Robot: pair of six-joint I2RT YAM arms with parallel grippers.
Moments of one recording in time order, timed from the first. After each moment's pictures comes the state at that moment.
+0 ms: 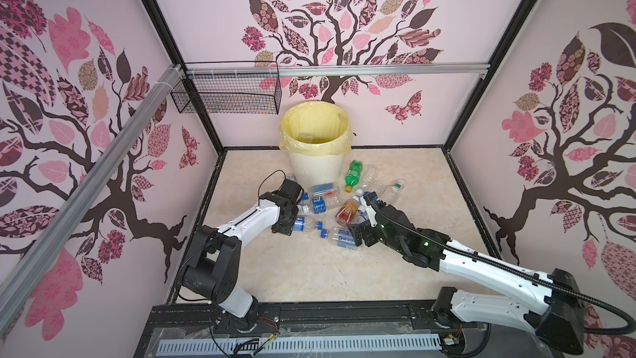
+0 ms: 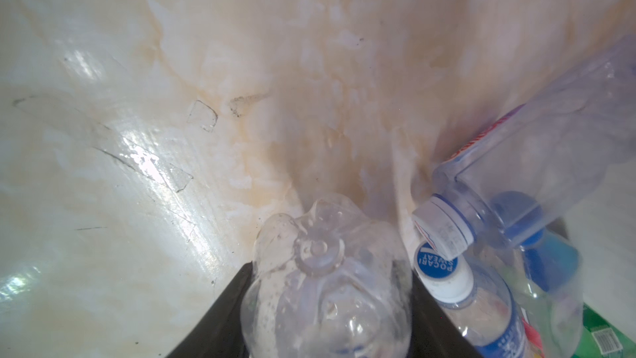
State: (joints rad) left arm -0.41 1.56 1.02 -0.74 -0.14 -1.64; right arm 0.92 1.11 0.80 -0.30 0.25 0.34
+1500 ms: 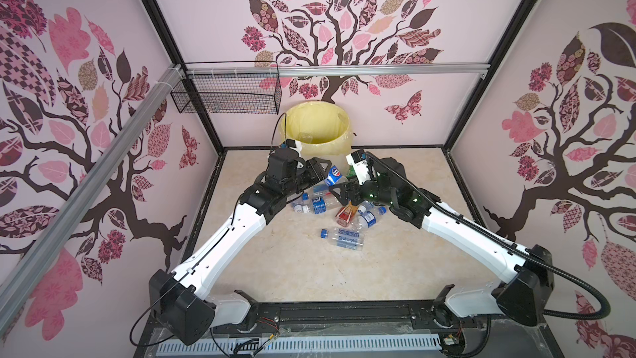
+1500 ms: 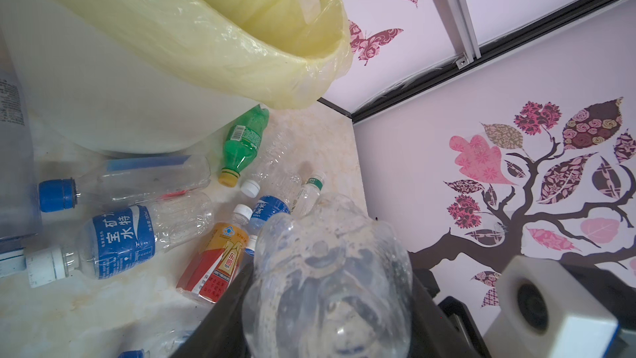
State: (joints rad) left arm -0.54 1.32 1.28 -0.34 0.15 -0.88; right arm 0.70 1.39 1.23 -0.23 -0.22 0.31
